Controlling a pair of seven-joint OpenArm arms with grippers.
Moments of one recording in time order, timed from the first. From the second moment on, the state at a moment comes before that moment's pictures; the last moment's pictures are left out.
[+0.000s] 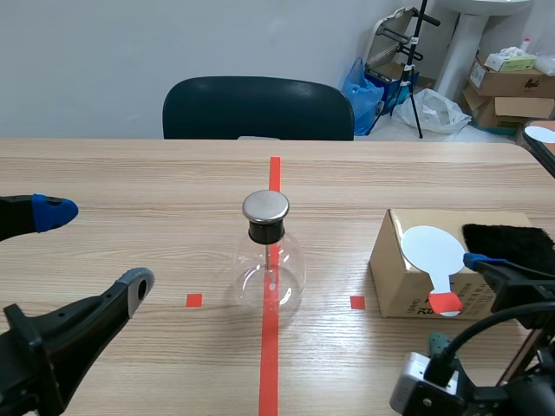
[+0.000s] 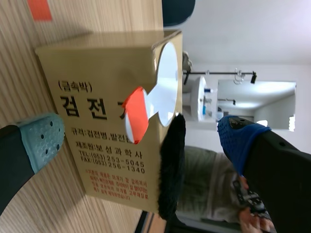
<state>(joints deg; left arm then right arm) 47.7 -32.6 -8.4 119.6 -18.5 -27.7 -9.9 -35.9 22.5 -11.4 87.6 -67.7 -28.3 2.4</state>
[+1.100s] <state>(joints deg) 47.7 -32.6 -8.4 119.6 -18.5 -27.7 -9.9 -32.6 19.0 -11.4 85.0 -75.1 -28.9 -0.4</state>
